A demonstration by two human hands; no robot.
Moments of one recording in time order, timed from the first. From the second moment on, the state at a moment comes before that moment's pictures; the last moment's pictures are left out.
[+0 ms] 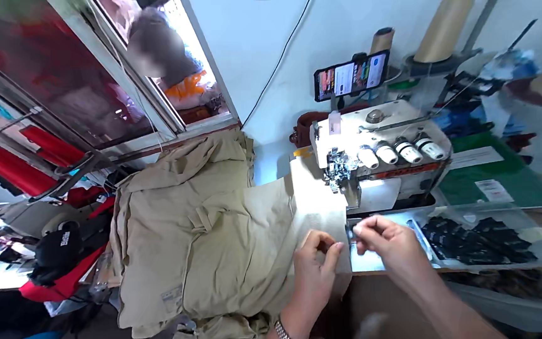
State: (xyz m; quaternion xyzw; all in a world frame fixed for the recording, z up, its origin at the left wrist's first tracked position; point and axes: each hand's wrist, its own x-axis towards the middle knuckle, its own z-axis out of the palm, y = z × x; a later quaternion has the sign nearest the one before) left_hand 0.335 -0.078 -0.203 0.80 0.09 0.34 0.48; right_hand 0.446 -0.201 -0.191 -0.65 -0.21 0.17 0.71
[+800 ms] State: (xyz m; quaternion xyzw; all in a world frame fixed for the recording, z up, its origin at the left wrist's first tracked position) left_hand 0.392 -0.039 -0.148 0.83 0.08 0.20 0.52; right_hand 0.499 -0.148 -0.138 -0.66 -0.03 0.31 0.68
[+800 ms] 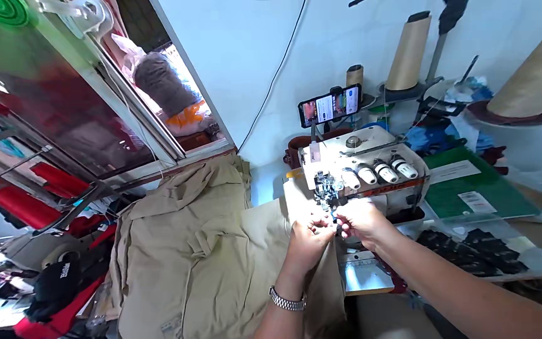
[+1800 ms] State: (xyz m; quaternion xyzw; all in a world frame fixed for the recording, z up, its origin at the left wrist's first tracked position) left_hand 0.391 -0.060 -0.140 0.71 0.15 0.23 0.64; right_hand 0.473 -0.180 -0.146 -0.60 -0.22 0.20 0.74
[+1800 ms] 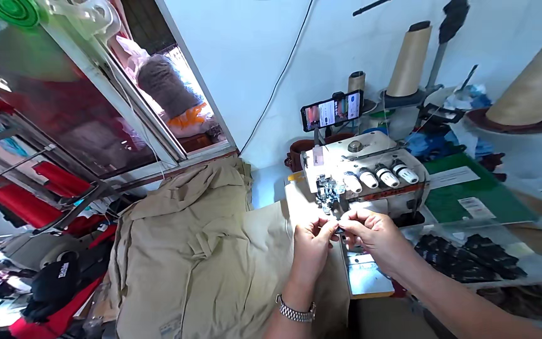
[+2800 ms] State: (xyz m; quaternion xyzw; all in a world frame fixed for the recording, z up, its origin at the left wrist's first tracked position) left_hand 0.395 -0.047 -0.139 0.82 0.10 0.21 0.52; right_hand 0.505 -0.153 -0.120 -0.68 -0.03 0.37 0.63
